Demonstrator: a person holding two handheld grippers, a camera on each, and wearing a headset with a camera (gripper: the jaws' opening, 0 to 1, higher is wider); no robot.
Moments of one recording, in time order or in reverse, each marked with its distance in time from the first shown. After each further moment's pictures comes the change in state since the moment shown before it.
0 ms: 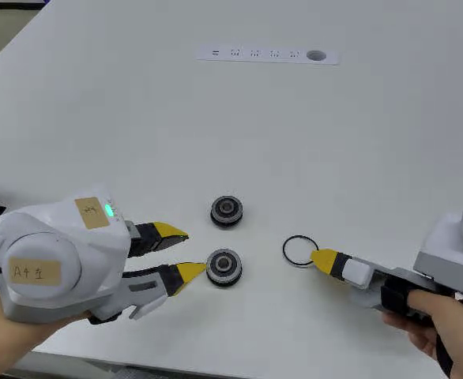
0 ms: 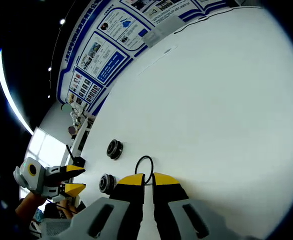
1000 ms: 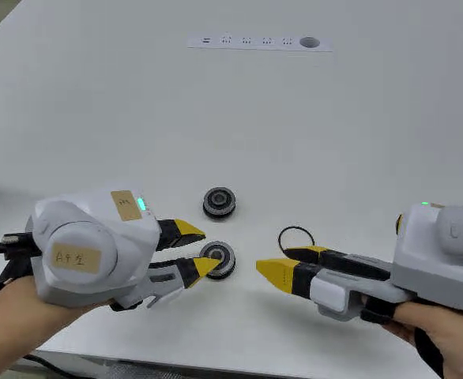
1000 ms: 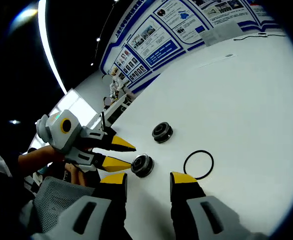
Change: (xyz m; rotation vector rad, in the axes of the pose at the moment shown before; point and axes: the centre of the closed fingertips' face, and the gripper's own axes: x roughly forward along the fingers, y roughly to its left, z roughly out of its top) left arm 0.033 -0.016 -0.001 0.051 0.034 -0.088; right arm 0.002 0.062 -0.036 -0.341 0.107 0.319
